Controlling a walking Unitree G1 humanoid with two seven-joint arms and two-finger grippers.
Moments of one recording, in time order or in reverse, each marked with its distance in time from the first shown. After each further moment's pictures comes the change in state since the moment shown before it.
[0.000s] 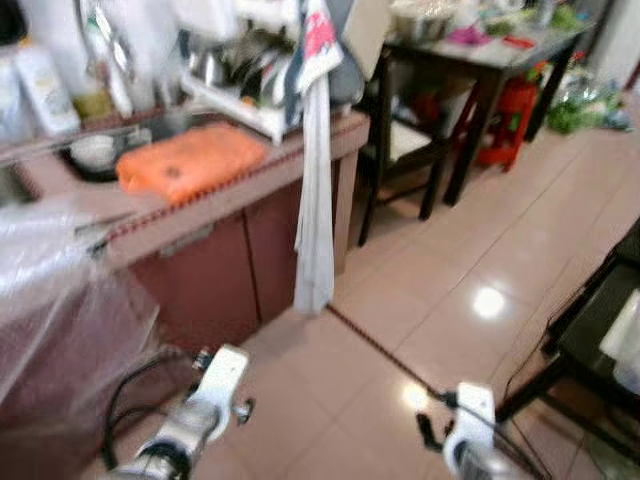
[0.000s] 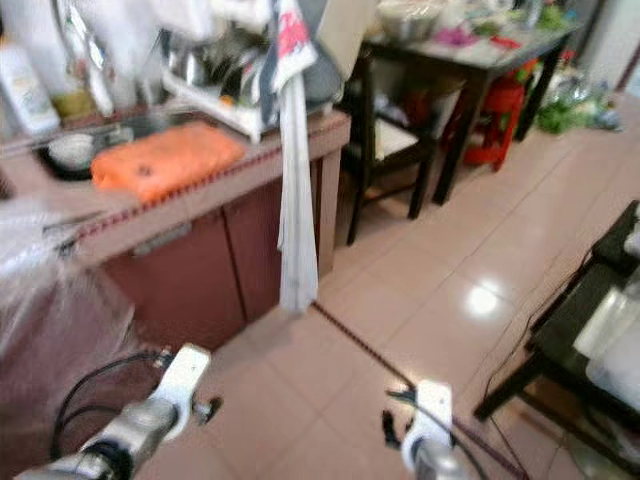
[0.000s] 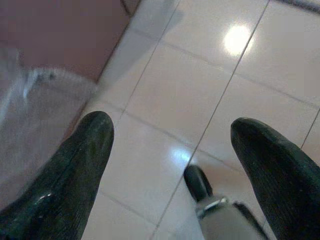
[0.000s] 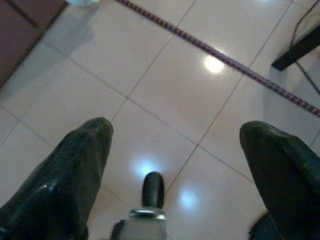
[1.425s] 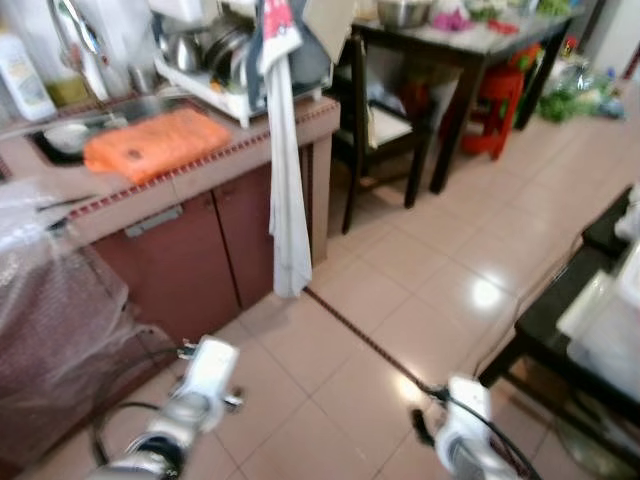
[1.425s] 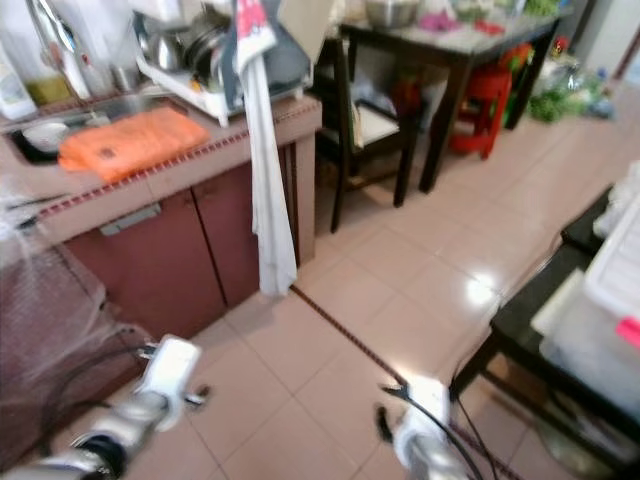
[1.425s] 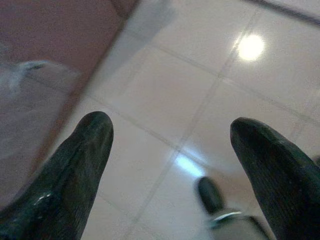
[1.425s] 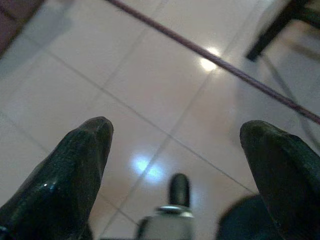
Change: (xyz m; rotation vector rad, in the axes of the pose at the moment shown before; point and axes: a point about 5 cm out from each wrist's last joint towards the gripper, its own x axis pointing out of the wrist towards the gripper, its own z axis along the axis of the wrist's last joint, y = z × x) left arm 0.001 -0.002 0.011 -0.030 -0.046 0.035; right arm 0.000 -0.006 0.003 0.009 -0.013 -0.033
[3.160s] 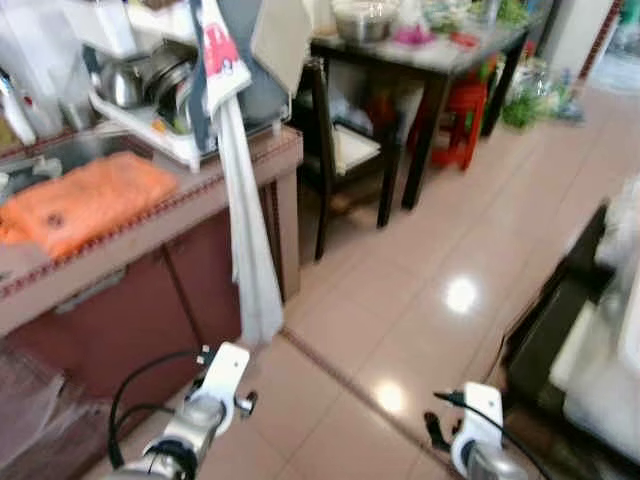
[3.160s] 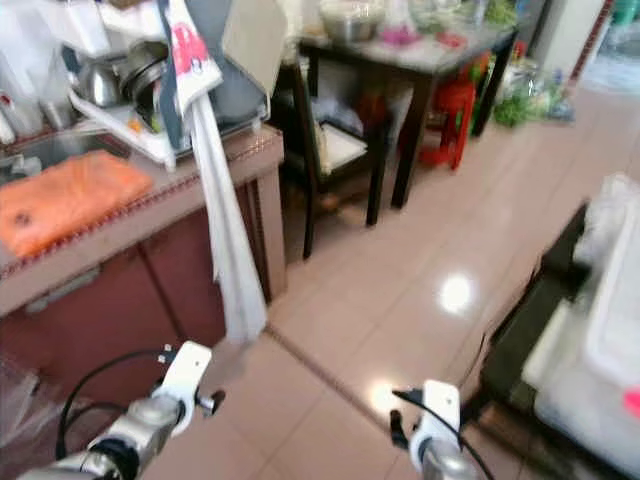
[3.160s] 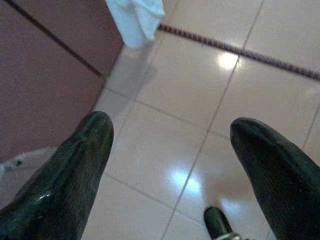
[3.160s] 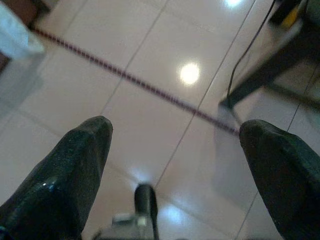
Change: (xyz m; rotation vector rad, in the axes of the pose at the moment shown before) left arm 0.000 -0.001 0.001 0.015 0.000 0.007; right arm 0.000 -0.005 0.005 -0.019 -0.024 -0.007
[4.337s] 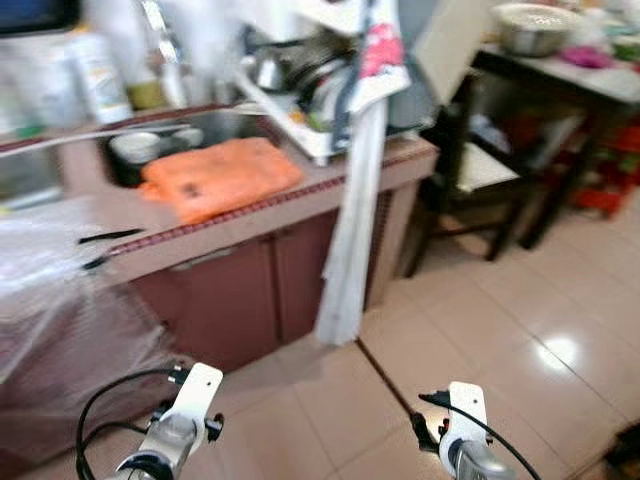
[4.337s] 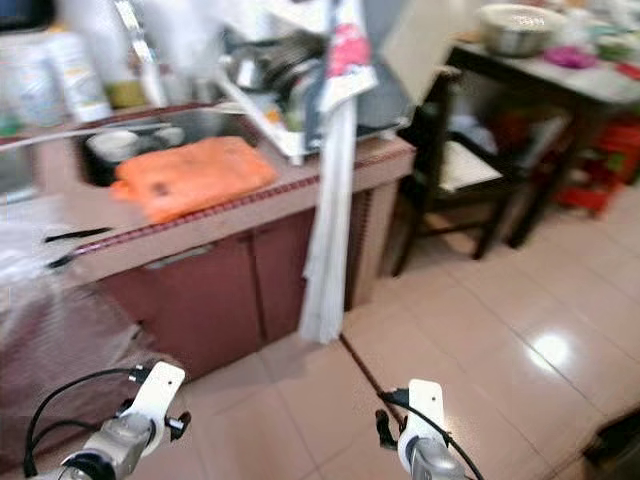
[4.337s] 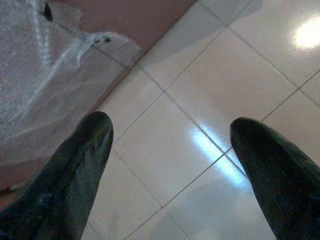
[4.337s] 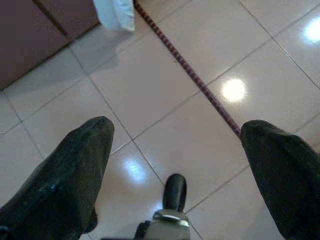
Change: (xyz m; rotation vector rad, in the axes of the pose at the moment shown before) left arm -0.008 0.022 -0.039 0.037 0.143 0.095; right arm 0.000 0.012 -0.006 -0.062 0.016 0.052
